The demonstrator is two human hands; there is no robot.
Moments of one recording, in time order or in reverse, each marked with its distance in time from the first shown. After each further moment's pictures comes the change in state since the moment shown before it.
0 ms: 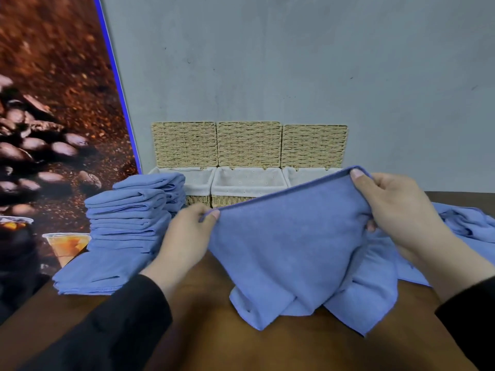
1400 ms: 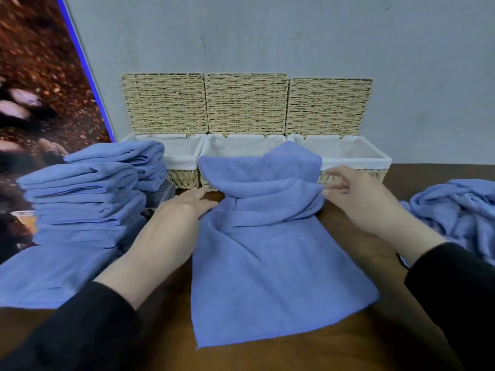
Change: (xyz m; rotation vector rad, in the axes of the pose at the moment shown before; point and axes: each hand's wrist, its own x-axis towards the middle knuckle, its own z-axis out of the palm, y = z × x) left_hand 0.083 -0.092 0.043 0.604 -0.355 0.324; right_hand 0.084 0.103 0.079 -0.418 -0.293 -0.050
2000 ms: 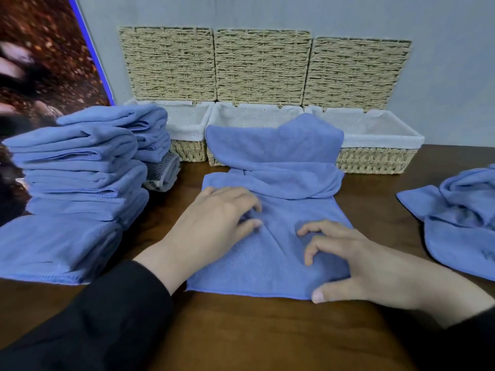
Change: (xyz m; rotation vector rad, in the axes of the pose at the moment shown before) left_hand -0.032 0.065 0.014 -0.126 0.104 0.284; right_hand -0.075 0.009 0.039 -0.048 -0.646 -0.410
